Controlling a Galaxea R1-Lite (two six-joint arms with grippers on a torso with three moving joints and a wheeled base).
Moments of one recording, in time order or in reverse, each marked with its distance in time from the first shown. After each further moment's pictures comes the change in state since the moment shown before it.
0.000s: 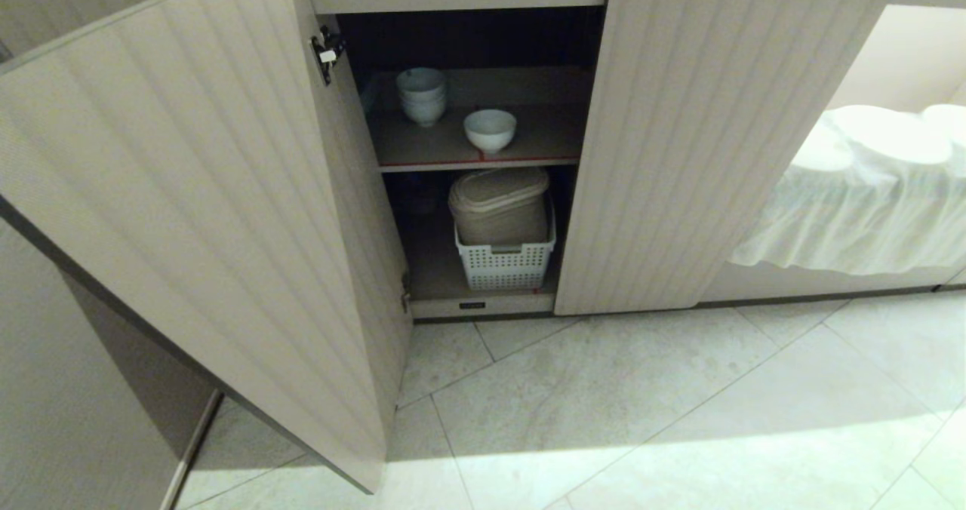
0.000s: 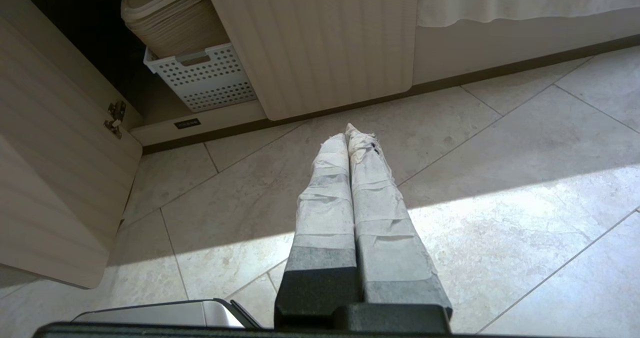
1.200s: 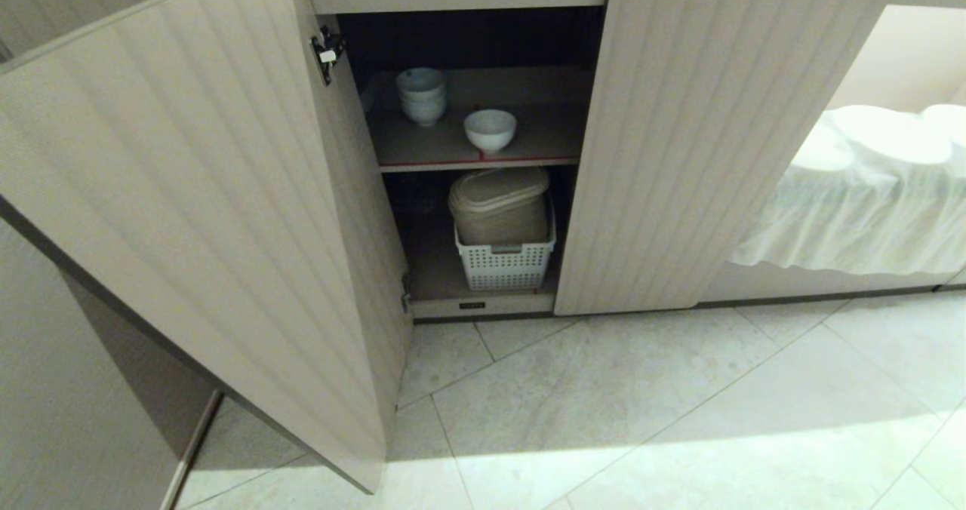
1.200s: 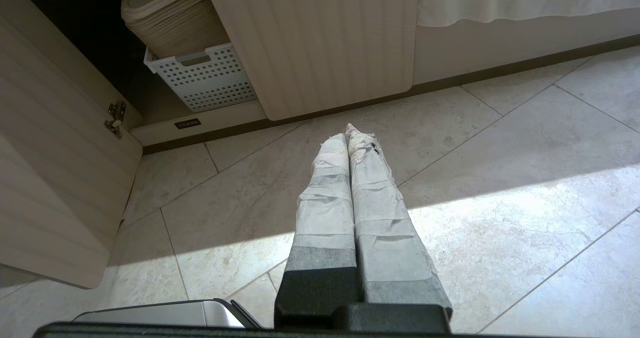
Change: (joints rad) left arm 0.001 0.000 0.000 0.000 0.000 -0.001; right arm 0.000 0.000 0.000 0.000 0.000 0.001
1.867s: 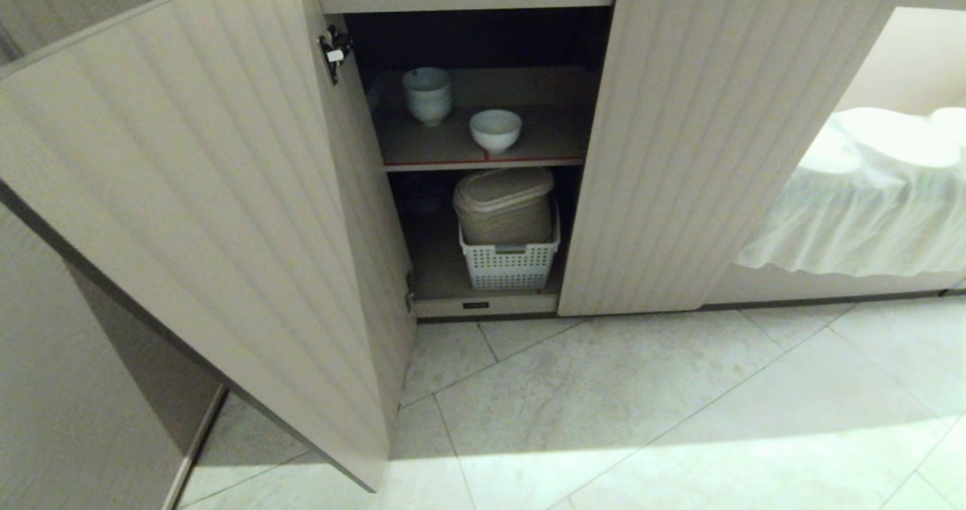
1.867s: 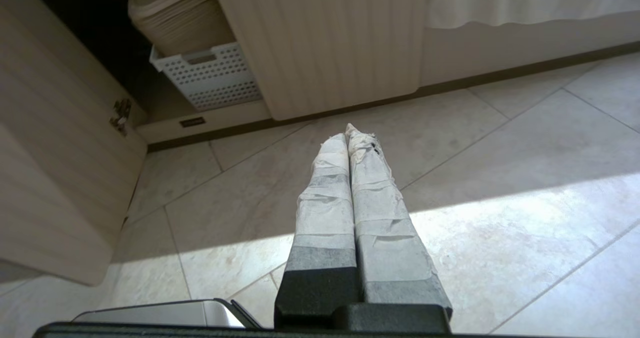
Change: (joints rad) left arm 0.000 0.000 0.000 0.000 0.000 0.000; right arm 0.000 0.000 0.000 0.000 0.000 0.000
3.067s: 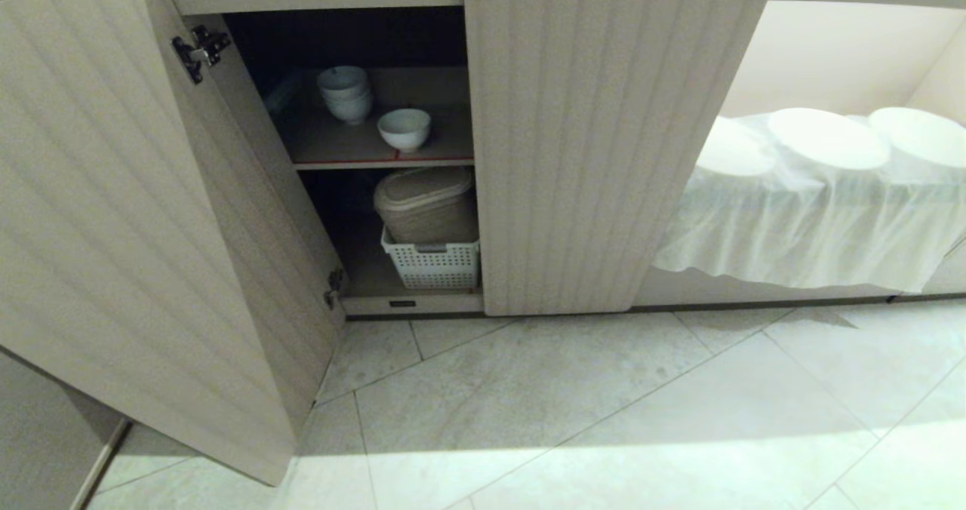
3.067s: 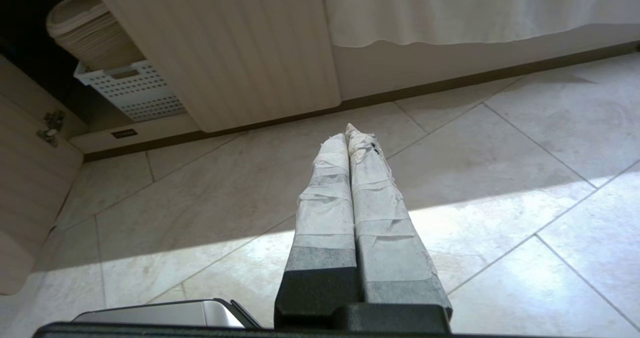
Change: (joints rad) left arm 0.000 0.000 0.000 0.000 0.000 0.000; right arm 0.000 0.000 0.000 0.000 0.000 0.000
